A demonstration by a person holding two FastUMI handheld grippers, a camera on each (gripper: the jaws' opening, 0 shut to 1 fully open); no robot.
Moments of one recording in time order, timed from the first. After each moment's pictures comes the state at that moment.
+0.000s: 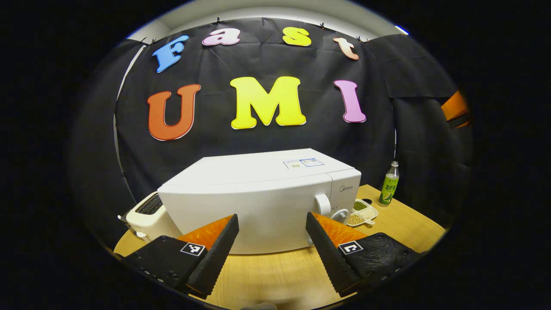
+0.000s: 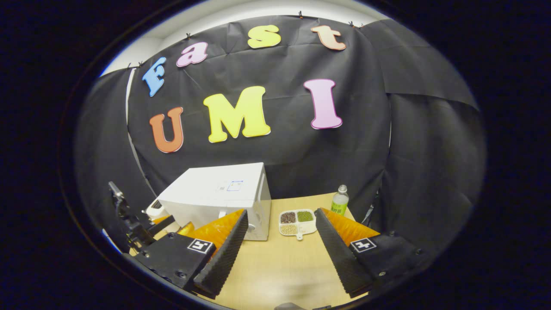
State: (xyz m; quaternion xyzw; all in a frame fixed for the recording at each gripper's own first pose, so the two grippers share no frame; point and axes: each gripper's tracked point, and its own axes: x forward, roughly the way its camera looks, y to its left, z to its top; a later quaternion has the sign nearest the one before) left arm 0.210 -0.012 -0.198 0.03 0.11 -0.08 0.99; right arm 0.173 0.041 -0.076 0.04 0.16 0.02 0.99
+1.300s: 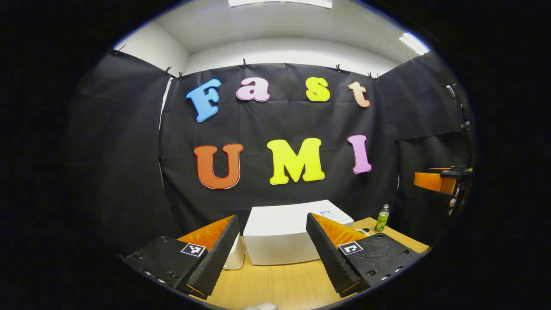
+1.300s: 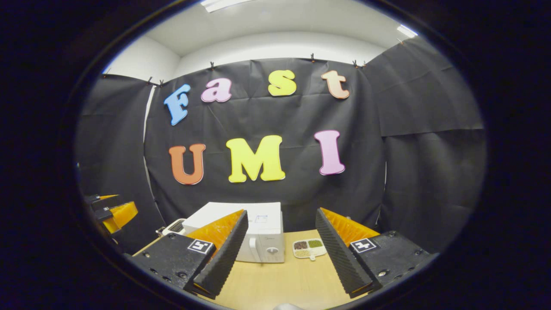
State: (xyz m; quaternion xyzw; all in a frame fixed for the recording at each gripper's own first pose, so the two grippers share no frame) left arm 0.069 0.082 0.001 0.01 0.00 -0.04 1.00; right arm 0.084 0.117 0.001 0.03 0.00 0.01 1.00
